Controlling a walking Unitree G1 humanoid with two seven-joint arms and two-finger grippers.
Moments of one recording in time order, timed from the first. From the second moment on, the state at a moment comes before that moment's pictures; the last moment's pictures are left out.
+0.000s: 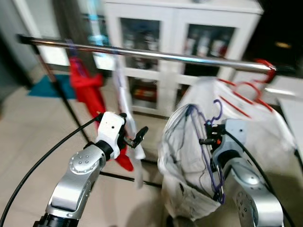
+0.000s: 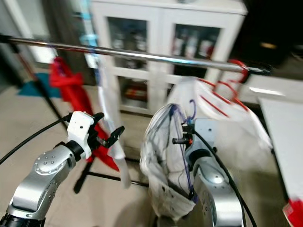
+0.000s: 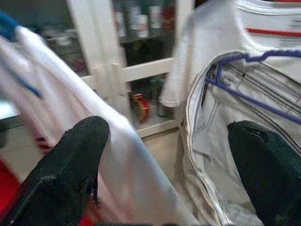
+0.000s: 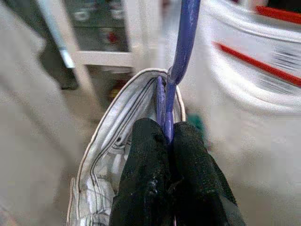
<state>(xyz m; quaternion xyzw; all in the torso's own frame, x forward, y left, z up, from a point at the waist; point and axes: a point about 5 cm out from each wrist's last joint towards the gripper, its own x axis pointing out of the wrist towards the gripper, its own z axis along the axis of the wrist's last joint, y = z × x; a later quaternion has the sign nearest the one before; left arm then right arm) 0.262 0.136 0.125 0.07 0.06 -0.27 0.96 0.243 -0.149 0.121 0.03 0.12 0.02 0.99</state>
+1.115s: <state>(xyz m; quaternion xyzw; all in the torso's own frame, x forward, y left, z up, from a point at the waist) 0.277 0.137 0.129 0.12 0.04 -0.26 0.96 0.251 -0.136 0.134 0.08 0.10 0.10 0.99</state>
